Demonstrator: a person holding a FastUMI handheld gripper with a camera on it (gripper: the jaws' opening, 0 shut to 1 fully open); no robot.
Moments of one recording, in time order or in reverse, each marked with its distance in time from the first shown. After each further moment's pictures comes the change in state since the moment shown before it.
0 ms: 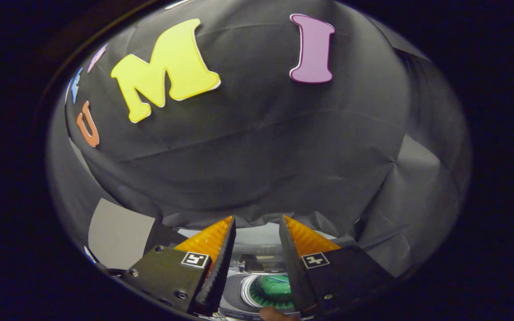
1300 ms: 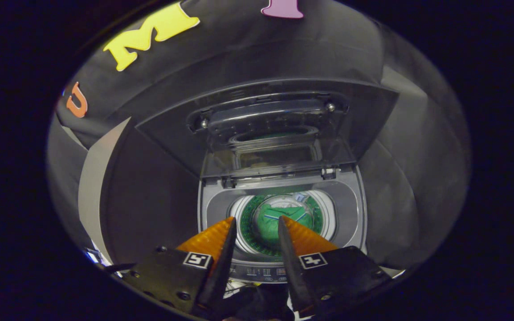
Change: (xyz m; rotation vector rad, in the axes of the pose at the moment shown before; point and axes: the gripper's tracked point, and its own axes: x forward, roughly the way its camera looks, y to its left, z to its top) arm -0.065 -0.035 -0.188 0.069 0.354 -0.052
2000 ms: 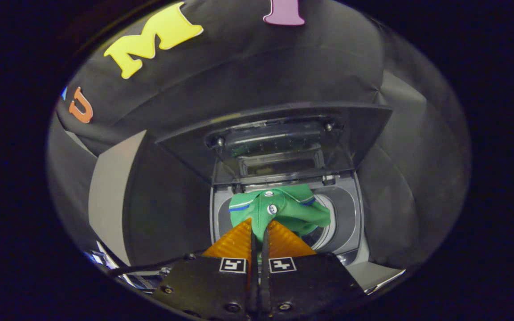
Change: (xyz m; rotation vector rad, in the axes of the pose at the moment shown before) arm -0.011 0.011 0.010 0.011 0.010 0.024
